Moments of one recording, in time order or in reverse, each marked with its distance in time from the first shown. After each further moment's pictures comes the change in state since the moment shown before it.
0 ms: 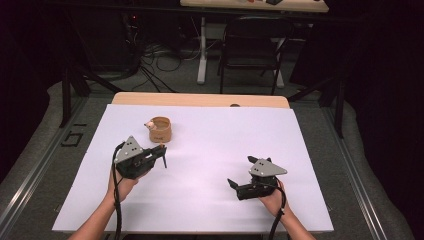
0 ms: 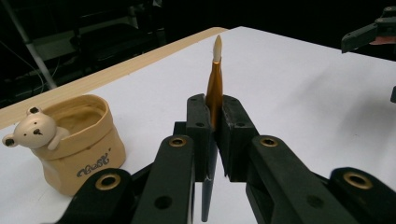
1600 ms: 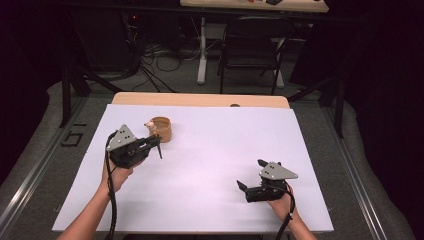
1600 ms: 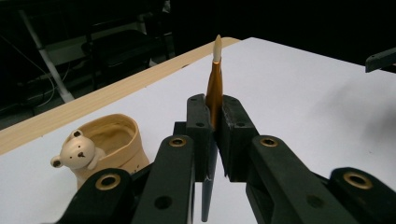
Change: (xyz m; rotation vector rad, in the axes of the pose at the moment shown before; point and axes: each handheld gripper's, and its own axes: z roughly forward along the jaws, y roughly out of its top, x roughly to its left) left arm 0.021 0.025 -0.008 -0.009 0.019 -0.006; right arm -0.009 -0.016 -0.017 0.013 -0.050 0.047
